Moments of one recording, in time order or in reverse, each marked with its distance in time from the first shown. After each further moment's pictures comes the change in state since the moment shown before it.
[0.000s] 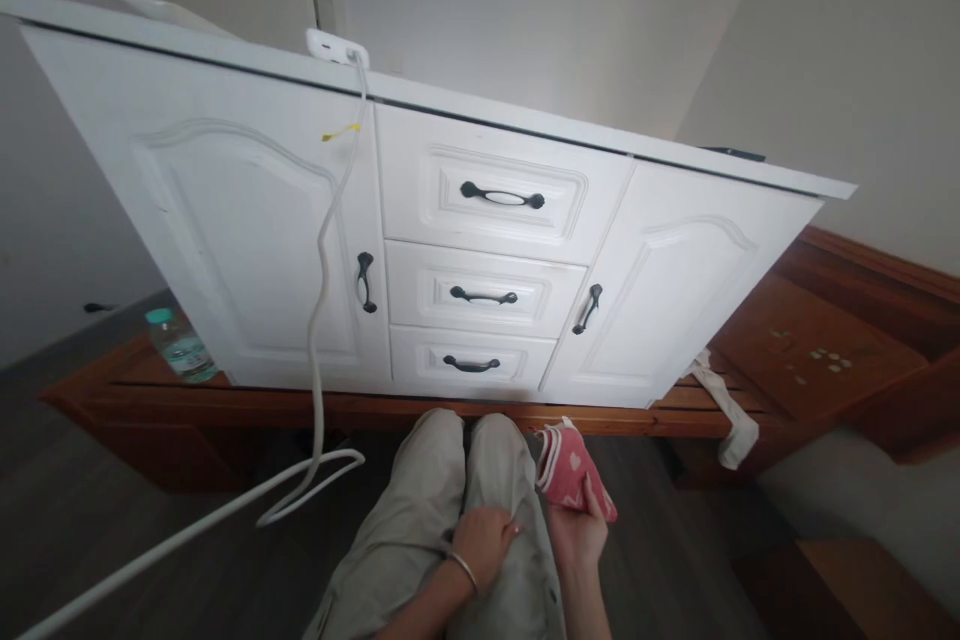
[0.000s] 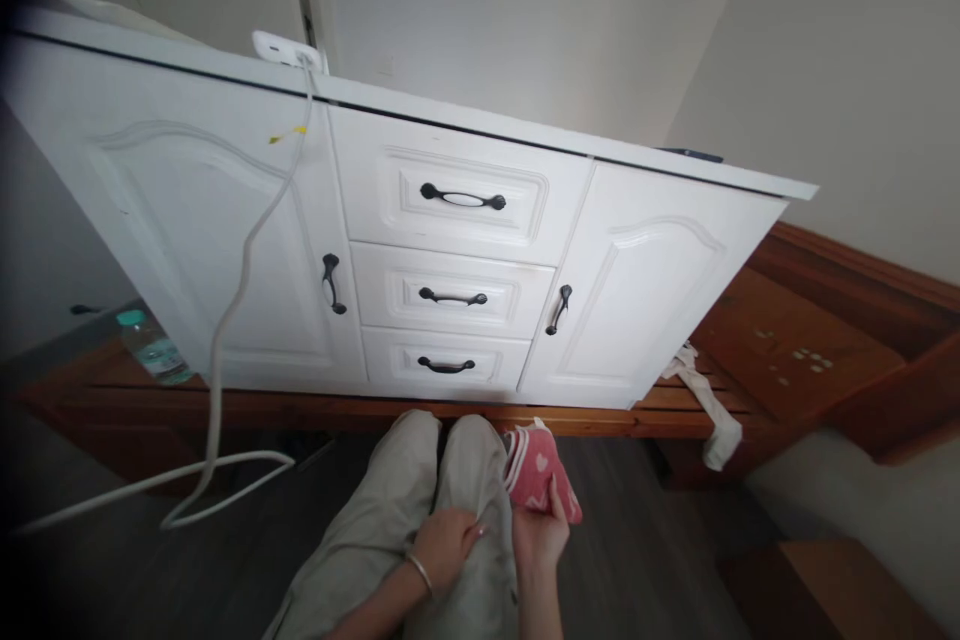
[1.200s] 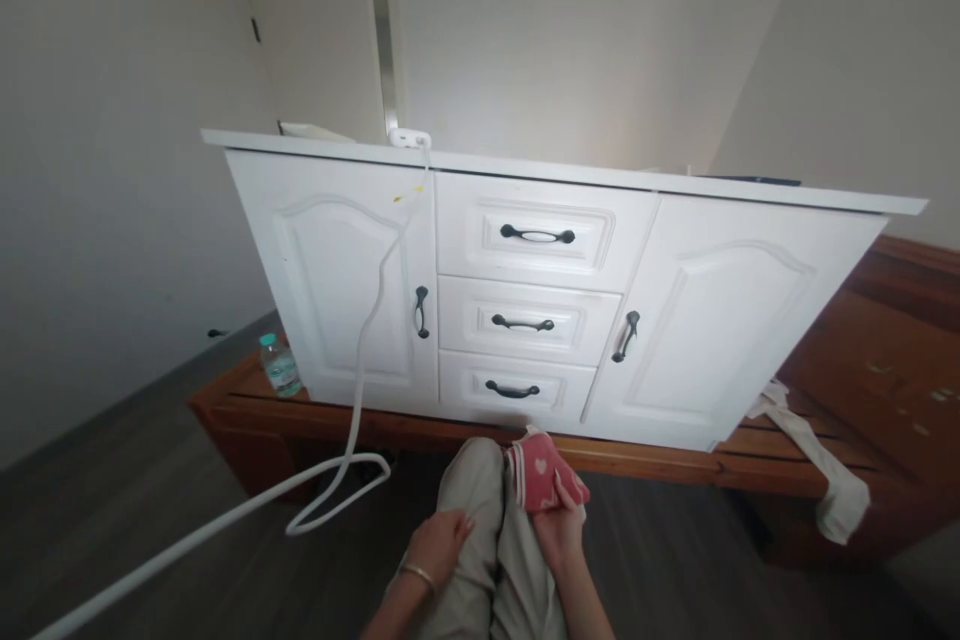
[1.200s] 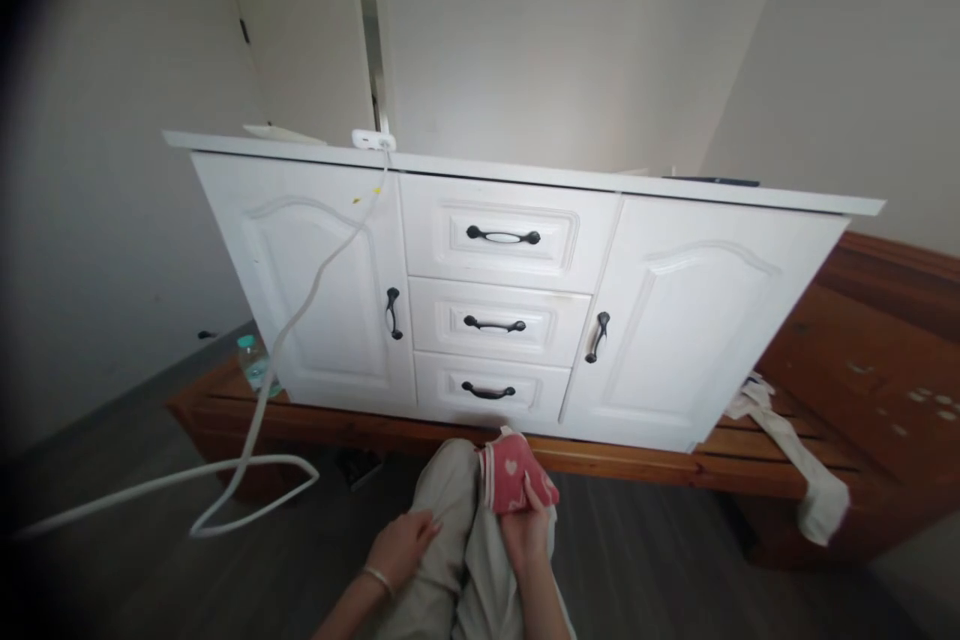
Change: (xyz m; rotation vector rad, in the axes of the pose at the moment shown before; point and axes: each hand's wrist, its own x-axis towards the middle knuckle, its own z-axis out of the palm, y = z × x) left_hand -0.049 -0.115 -0.053 0.050 0.142 -0.322; right_hand 0.014 0.100 0.032 -0.024 -0.141 0.272
